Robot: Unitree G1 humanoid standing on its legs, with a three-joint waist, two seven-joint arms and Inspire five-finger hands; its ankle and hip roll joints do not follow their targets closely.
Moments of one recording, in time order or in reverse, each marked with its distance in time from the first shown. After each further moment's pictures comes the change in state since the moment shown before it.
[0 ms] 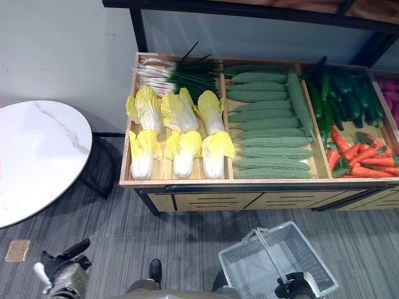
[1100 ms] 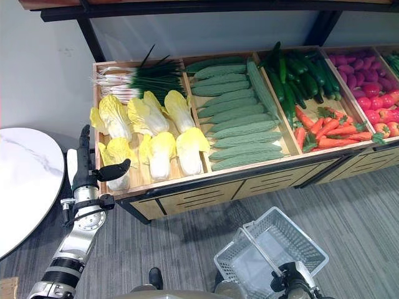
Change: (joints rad) left arm -0.014 -0.010 -0.469 -0.763 0.595 0.046 -0.038; right arm -0.004 -0.007 0.055 -0.069 -0.081 -0.013 -0.001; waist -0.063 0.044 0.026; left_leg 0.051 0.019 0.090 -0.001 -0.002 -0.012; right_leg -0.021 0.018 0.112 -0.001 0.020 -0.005
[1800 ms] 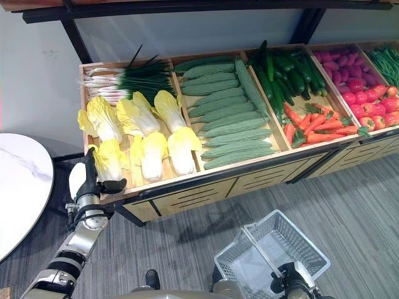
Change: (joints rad) left arm -0.096 0.089 -0.106 0.216 0.184 0.145 0.043; right arm -0.005 0.000 0.024 -0.014 -0.015 0.002 -0.005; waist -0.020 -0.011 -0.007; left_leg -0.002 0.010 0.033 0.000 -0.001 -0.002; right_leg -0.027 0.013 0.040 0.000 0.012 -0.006
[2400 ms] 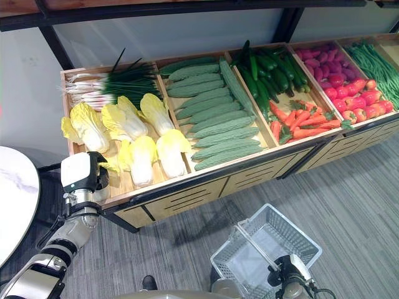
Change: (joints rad) left arm -0.115 0.071 -0.075 0.240 0.301 0.045 0.116; right arm -0.030 0.000 0.037 0.003 0.000 -0.012 -0.009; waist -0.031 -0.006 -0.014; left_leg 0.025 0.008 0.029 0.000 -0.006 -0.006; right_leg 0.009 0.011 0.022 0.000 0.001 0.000
